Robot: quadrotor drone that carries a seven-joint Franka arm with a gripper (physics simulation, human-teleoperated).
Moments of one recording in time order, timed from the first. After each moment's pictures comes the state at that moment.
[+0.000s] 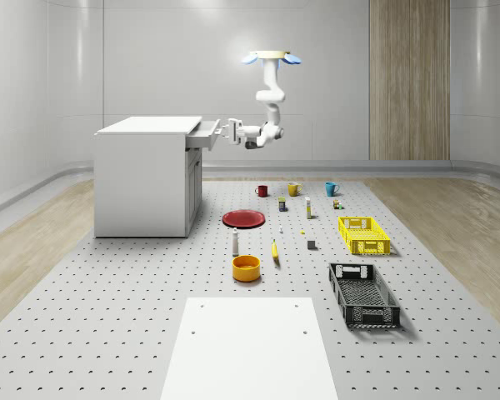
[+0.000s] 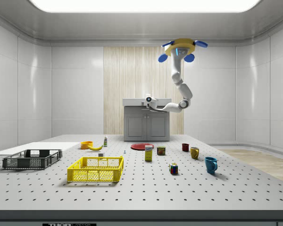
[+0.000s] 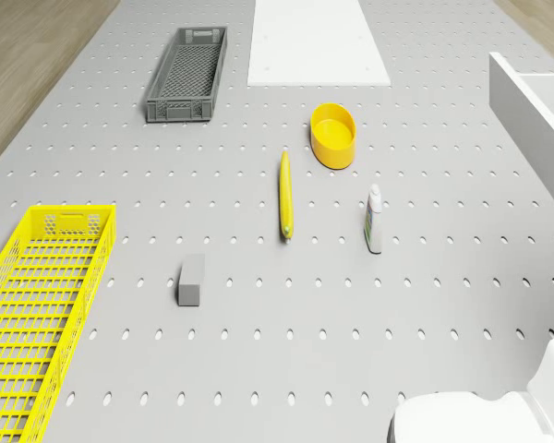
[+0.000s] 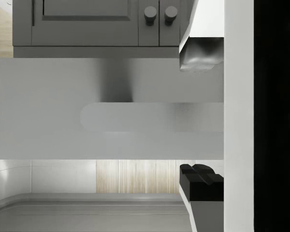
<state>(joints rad) 0.33 -0.56 0.20 -2.43 1.84 2.02 0.44</state>
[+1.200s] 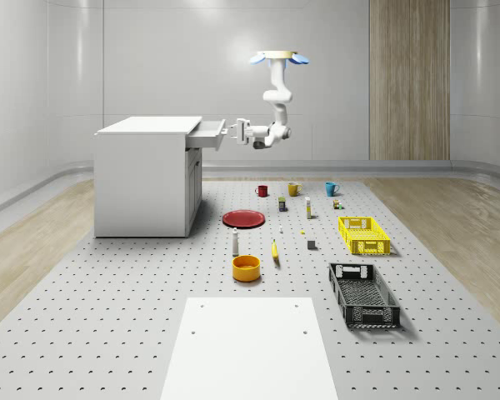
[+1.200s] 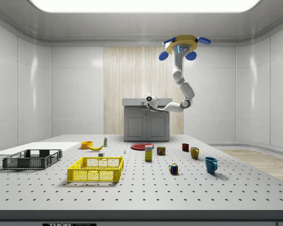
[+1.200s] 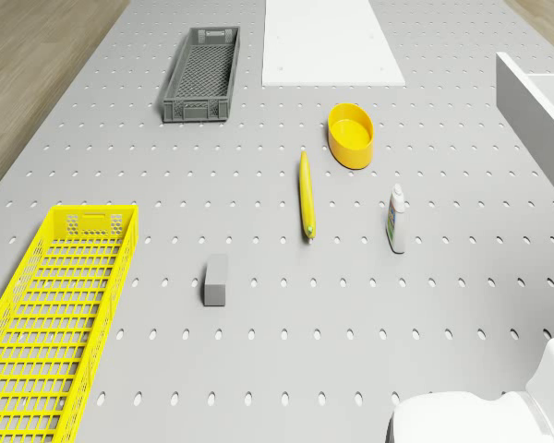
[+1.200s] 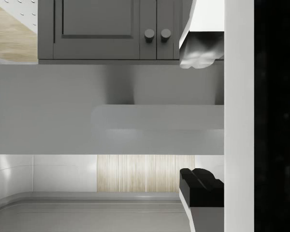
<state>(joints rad) 0.35 -0.56 0.19 -2.43 1.83 2.03 0.44</state>
